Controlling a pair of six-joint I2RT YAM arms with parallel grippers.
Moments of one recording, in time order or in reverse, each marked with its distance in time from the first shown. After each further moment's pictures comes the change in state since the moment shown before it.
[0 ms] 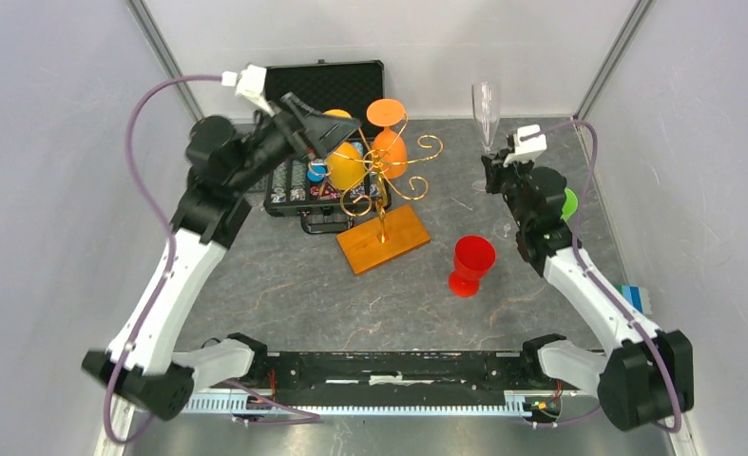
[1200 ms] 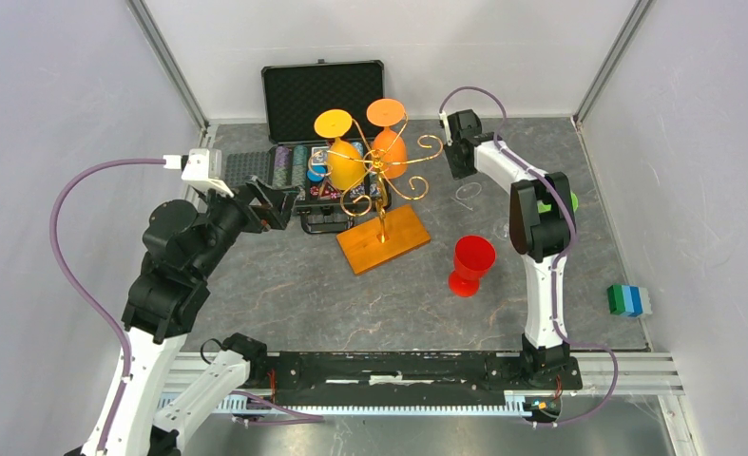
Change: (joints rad) left arm 0.018 -0.365 -0.195 -0.389 -0.402 0.348; right arm 0.000 1.077 0.973 -0.814 0.140 -0.108
